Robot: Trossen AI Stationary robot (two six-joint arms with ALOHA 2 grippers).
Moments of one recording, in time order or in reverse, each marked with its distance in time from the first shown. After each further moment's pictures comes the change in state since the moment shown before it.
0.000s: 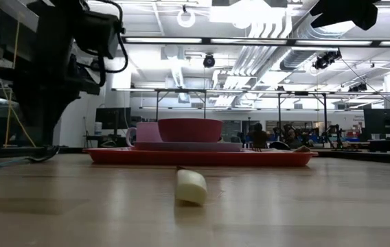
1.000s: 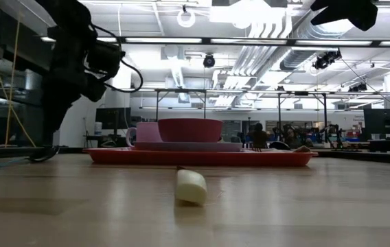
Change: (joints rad) left arm 0.471 0.000 0.000 0.042 0.227 1.184; right arm 0.000 0.000 0.000 0.037 -0.071 0.021
